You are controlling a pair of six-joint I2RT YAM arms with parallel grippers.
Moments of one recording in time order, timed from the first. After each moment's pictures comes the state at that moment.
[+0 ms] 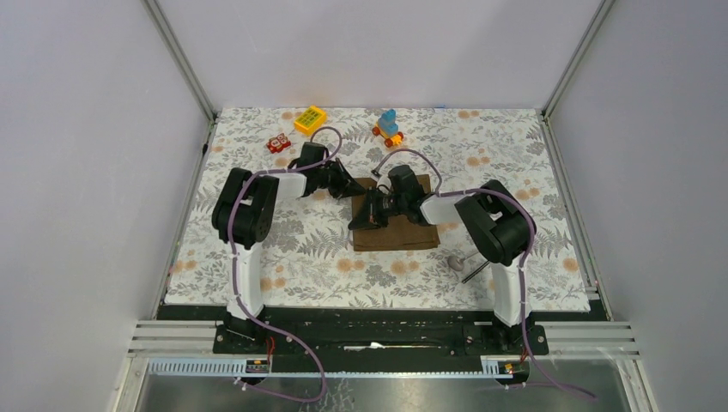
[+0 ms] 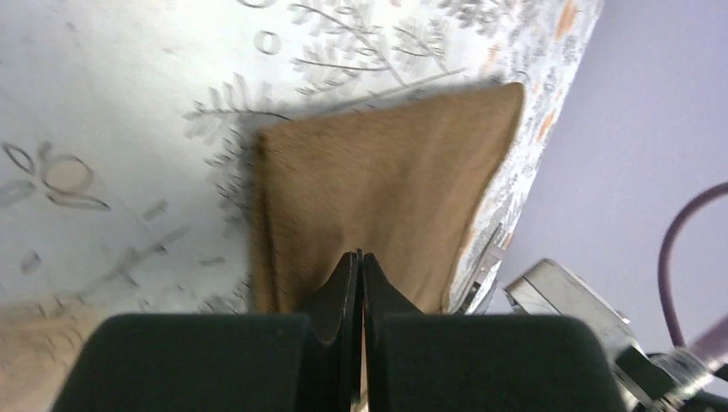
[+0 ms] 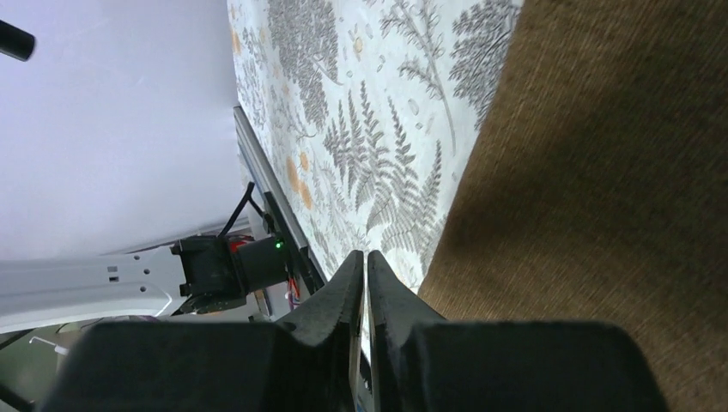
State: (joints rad) left arm -0.30 2.08 1.23 0.11 0.63 -0.94; right arm 0.62 2.03 1.07 0.31 -0.75 0.91
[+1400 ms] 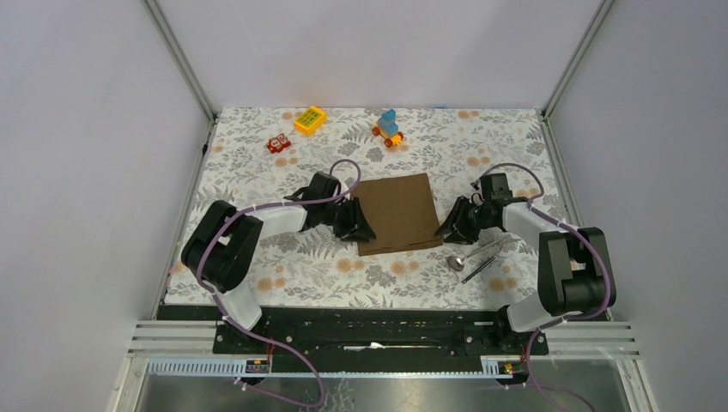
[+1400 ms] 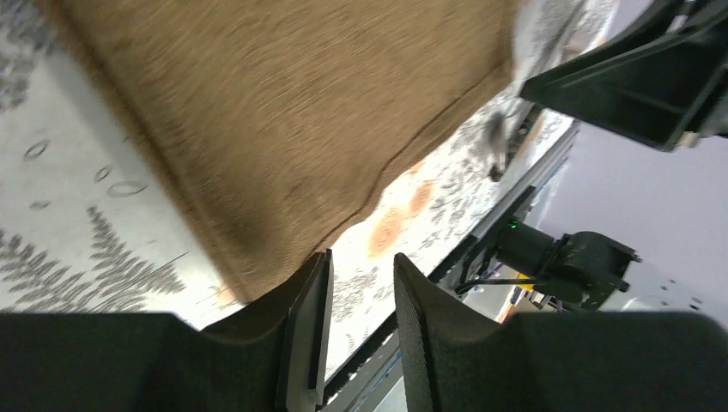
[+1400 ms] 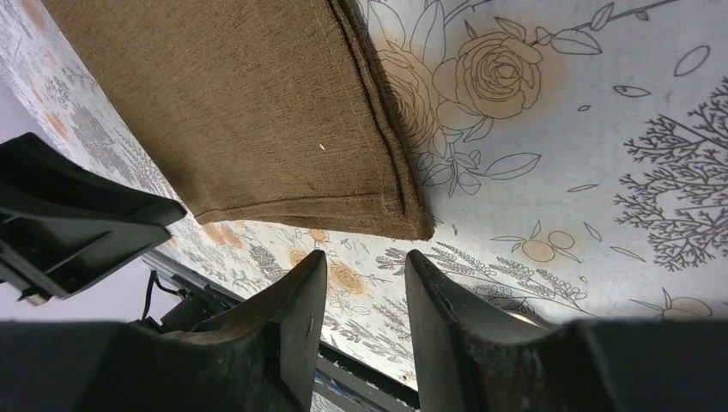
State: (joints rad) left arm -0.50 1.72 0.90 -0.05 0.64 -0.78; right arm 0.10 1.51 0.75 -0.40 -0.50 0.61
